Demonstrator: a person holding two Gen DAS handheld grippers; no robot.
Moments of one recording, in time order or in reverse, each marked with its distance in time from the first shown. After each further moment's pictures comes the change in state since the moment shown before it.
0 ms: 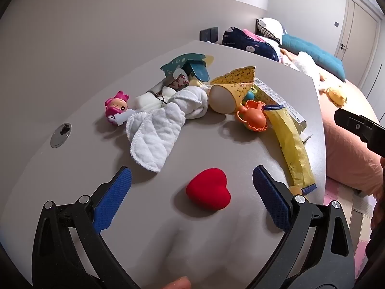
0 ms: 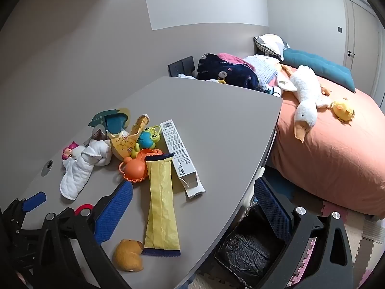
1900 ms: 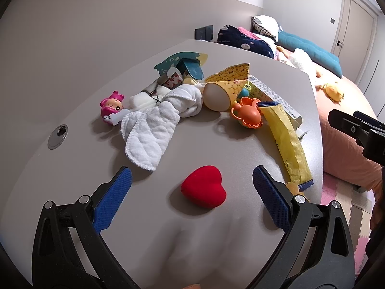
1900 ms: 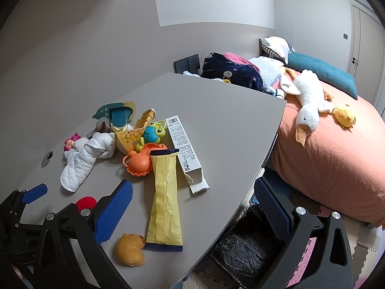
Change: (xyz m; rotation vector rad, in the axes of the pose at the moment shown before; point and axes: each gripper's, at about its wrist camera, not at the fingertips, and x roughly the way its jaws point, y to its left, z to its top) left arm 0.000 -0.004 -0.001 0.027 0.008 -0.012; right arm -0.004 0.010 -0.004 -0.034 0.003 -0.012
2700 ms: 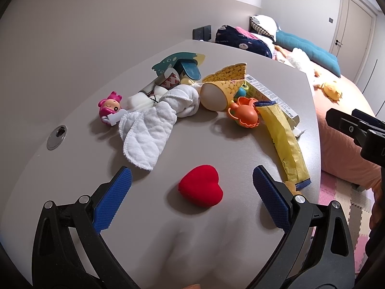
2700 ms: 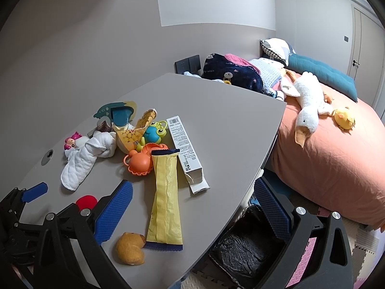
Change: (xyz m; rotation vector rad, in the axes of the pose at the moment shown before) left arm -0.002 -0.004 0.001 0.006 0.002 -0.004; right arm -0.001 0.001 0.000 -0.005 0.003 -0.003
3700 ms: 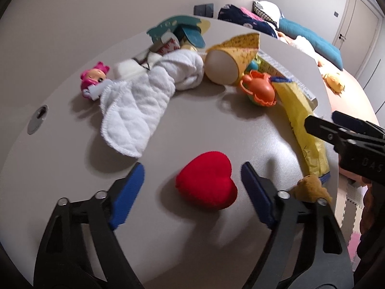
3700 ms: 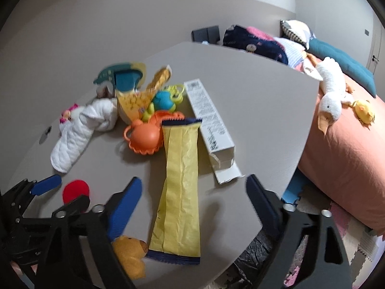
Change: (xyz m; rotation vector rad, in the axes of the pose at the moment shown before) left arm 0.052 0.009 -0.013 -0.025 0.116 -0.038; right arm 0.071 0.020 -0.017 -0.068 0.156 0.072
